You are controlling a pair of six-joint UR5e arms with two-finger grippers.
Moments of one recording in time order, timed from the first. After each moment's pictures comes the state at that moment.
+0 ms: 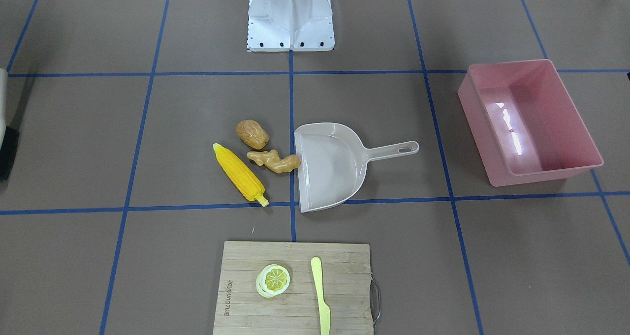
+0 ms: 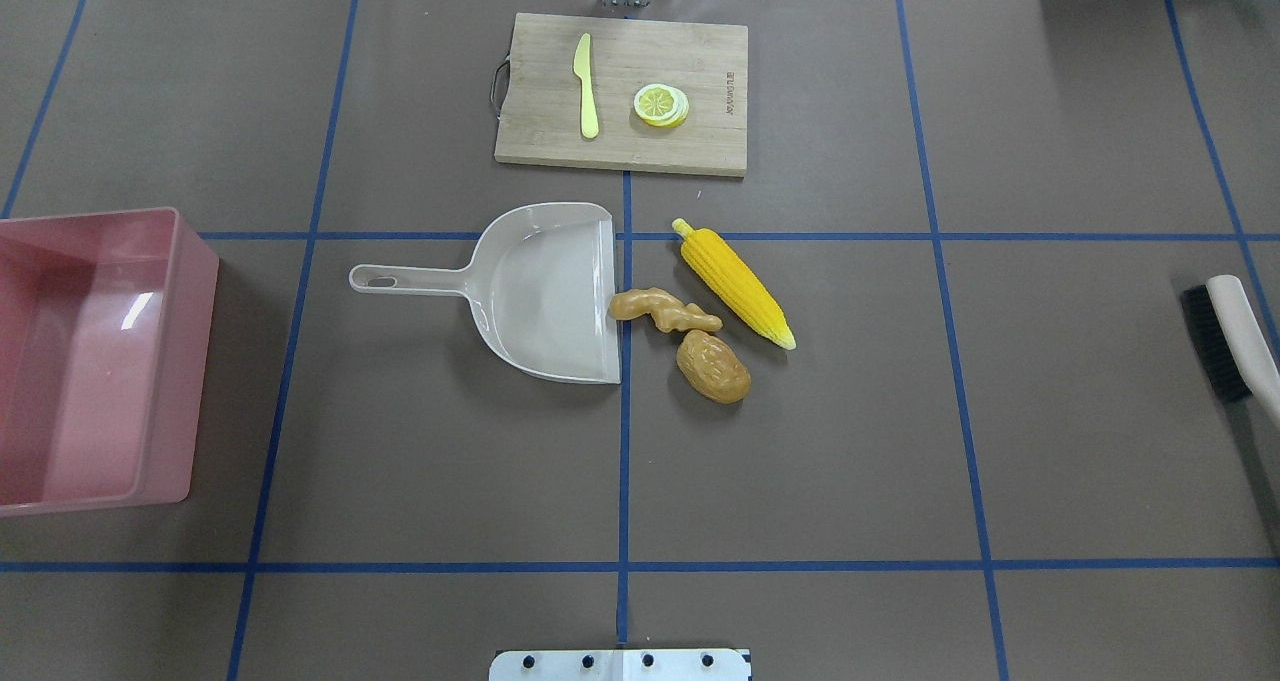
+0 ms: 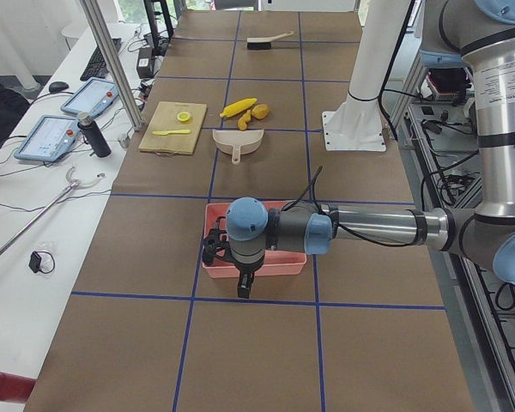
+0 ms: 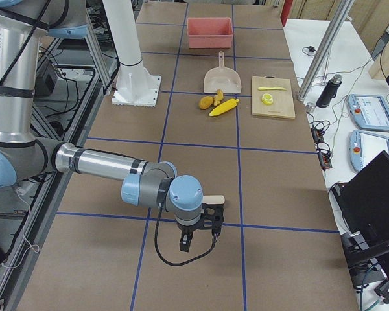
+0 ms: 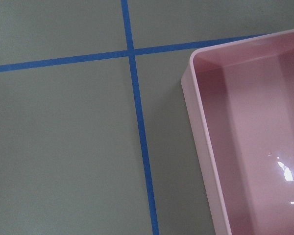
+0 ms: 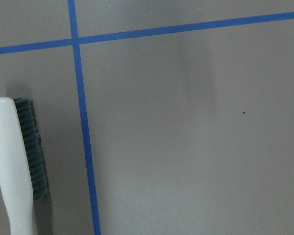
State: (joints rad) left arm -1.56 -1.37 -1.81 -1.60 -2.43 0.08; right arm 1.69 -1.78 1.68 -1.54 2.33 -0.02
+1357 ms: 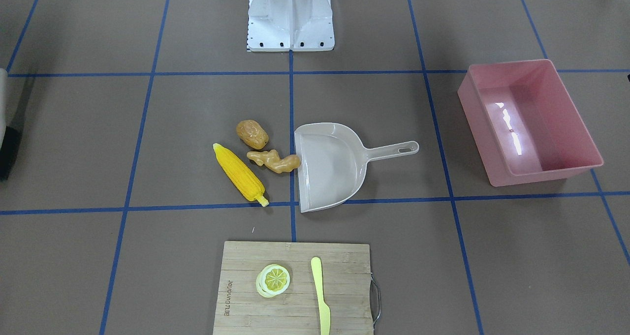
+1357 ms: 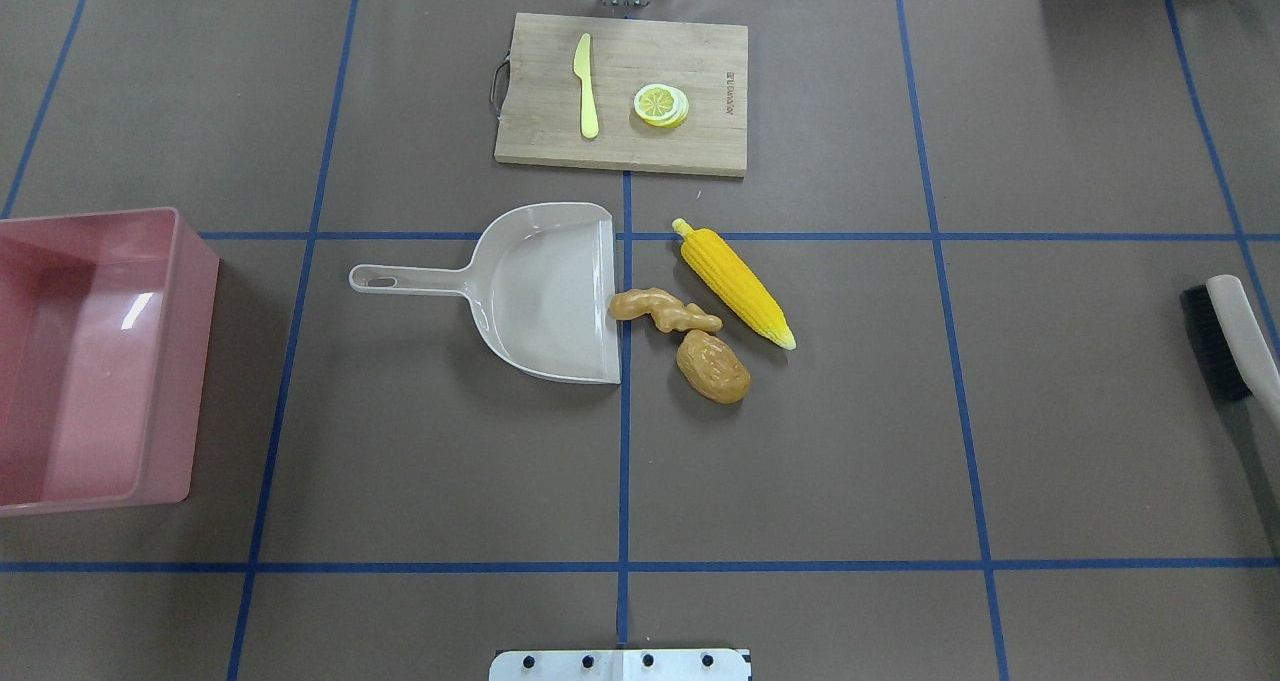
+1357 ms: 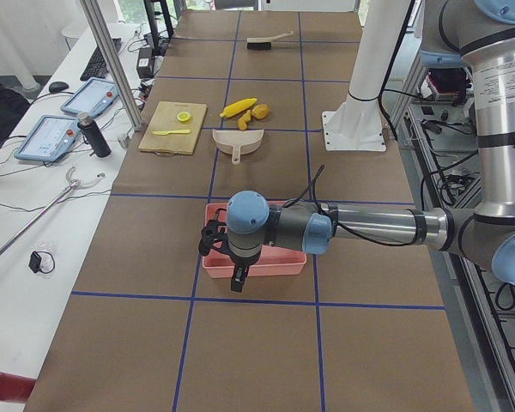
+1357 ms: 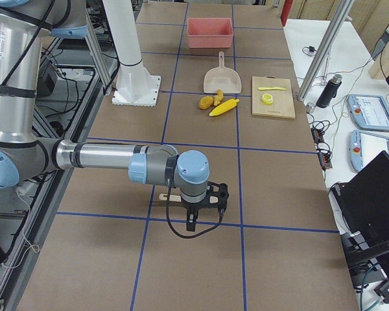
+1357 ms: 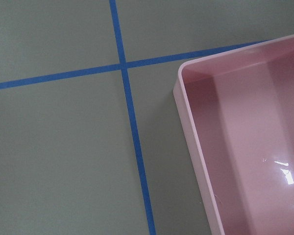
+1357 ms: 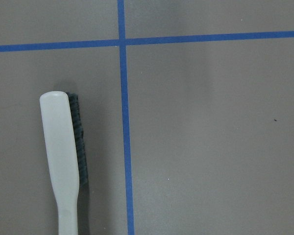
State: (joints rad) left arm -1.55 -1.38 -1.81 -1.70 -2.43 0.08; right arm 1.63 -1.79 1.80 -1.63 2.33 -0.02
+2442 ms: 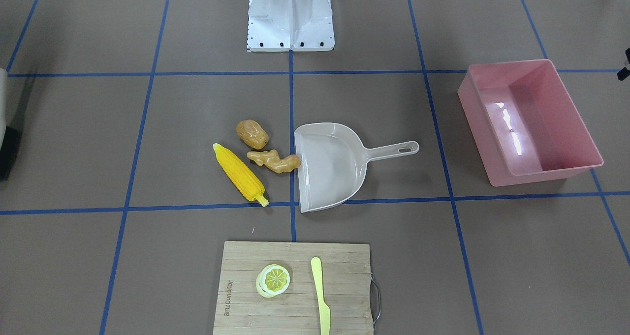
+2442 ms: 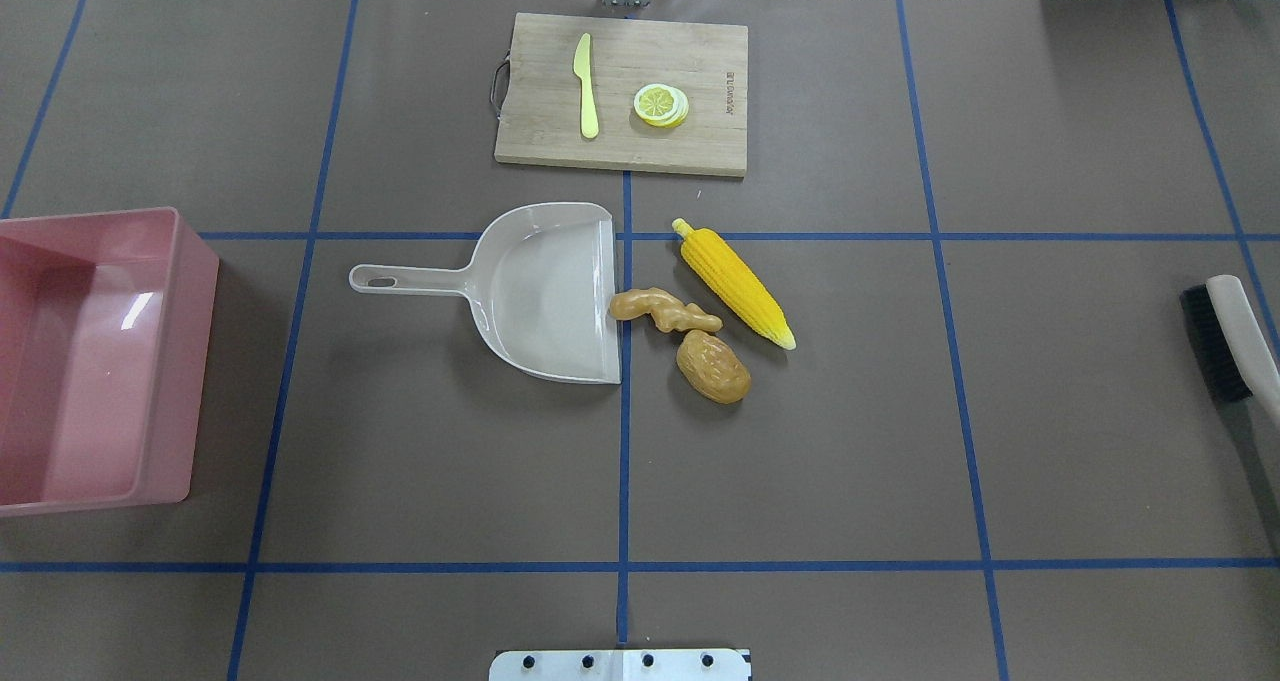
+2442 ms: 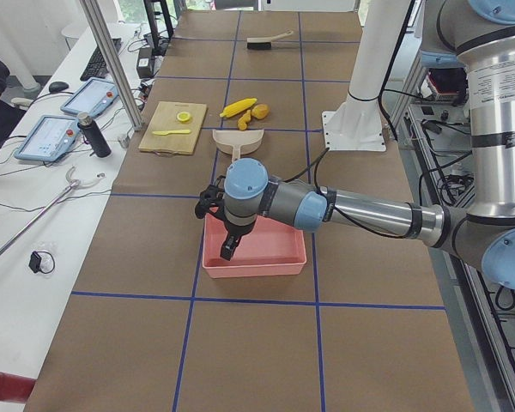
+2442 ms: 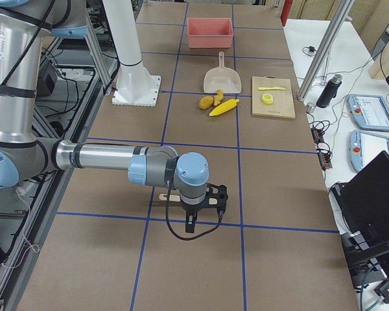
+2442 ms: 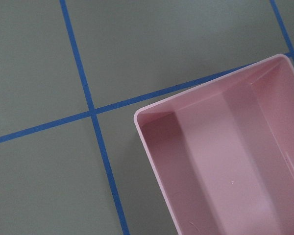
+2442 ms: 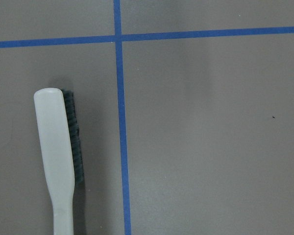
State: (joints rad) left arm -1.48 -1.40 -1.93 -1.72 -2.45 0.08; right arm 1.63 -1.79 1.79 -1.63 2.33 -0.02
